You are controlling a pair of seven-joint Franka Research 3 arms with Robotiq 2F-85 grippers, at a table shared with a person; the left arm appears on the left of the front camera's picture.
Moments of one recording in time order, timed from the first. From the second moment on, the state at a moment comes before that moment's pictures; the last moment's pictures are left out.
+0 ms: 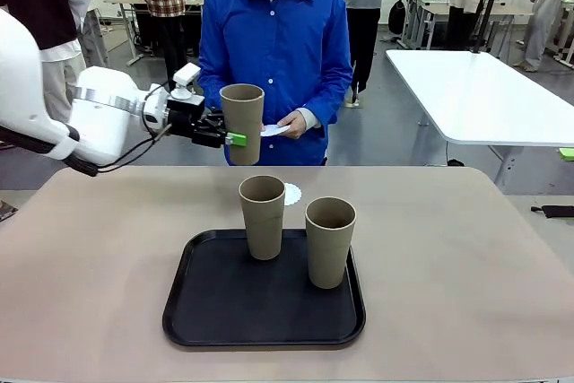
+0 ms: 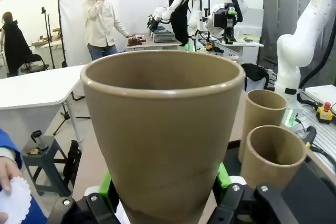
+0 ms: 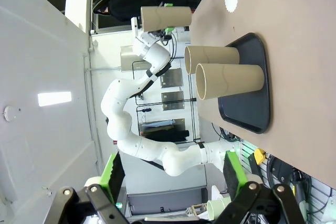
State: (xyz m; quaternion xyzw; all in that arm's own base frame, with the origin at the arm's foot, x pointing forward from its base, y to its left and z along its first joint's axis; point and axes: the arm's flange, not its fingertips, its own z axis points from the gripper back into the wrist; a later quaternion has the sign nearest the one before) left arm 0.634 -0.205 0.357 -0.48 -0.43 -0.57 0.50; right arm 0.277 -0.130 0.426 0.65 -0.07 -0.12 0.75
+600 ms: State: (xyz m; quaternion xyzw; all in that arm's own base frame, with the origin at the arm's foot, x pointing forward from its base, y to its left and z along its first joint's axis) left arm 0.669 -0.251 0.303 -0.53 -0.40 -0.55 0.51; right arm 0.277 -0.130 0.426 0.65 -0.07 -0.12 0.75
